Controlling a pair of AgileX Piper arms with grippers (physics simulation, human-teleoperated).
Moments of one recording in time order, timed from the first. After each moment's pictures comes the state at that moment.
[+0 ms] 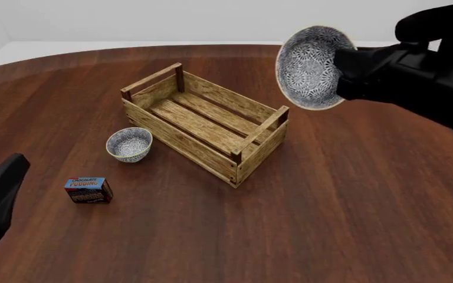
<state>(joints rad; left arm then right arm) -0.22 0.15 -0.19 0.04 0.06 0.42 1.02 -0.75 -0.03 0.01</state>
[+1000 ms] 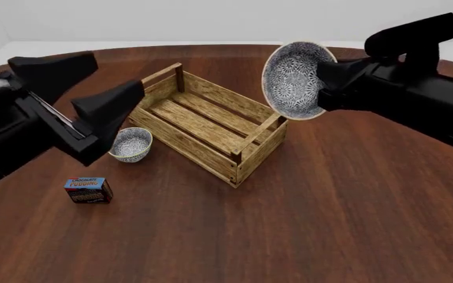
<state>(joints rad) -0.64 0.79 -0.53 -0.25 0.12 0.44 1.10 -0.74 -0.08 -0.02</state>
